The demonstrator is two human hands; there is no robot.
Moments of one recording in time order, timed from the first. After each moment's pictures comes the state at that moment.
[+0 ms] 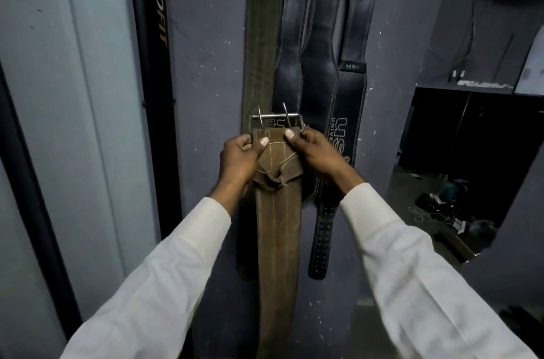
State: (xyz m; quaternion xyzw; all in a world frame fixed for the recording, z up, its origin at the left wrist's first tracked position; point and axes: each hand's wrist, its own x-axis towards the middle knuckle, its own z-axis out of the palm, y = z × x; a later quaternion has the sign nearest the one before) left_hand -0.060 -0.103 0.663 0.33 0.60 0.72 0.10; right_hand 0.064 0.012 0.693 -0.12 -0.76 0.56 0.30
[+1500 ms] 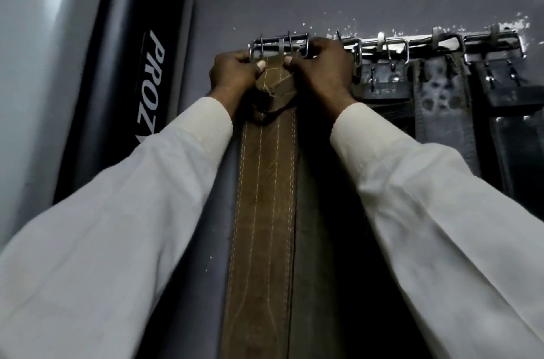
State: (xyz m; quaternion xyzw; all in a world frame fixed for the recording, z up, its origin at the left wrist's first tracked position) left_hand -0.369 0.063 1.089 0.41 0.50 0.72 -0.24; right_hand -0.244 0.153 1.088 -0.06 -0.69 0.15 0.70
